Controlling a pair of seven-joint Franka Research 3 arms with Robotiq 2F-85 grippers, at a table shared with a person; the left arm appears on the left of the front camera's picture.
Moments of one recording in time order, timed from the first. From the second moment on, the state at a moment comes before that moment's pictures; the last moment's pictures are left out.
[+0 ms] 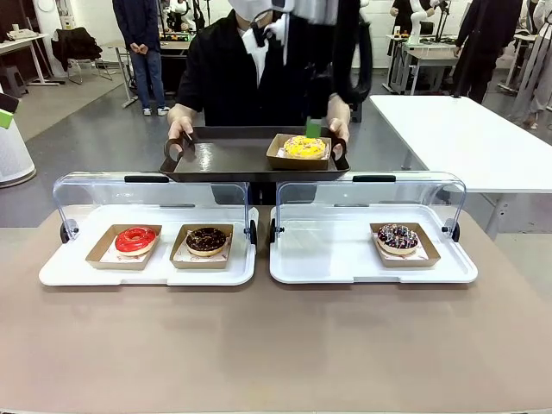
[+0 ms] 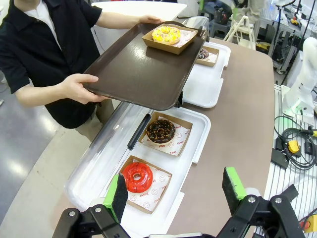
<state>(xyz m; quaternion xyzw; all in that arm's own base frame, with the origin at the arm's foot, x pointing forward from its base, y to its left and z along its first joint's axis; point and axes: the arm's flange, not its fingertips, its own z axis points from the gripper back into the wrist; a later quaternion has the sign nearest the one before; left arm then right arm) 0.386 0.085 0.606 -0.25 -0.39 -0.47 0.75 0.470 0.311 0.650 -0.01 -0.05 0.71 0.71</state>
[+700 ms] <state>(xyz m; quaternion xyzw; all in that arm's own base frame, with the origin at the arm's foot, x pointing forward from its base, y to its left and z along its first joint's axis) 0.386 0.085 0.607 -0.25 -0.39 -0.47 0.75 0.477 0.197 0.614 0.00 -0.06 0.70 0.71</state>
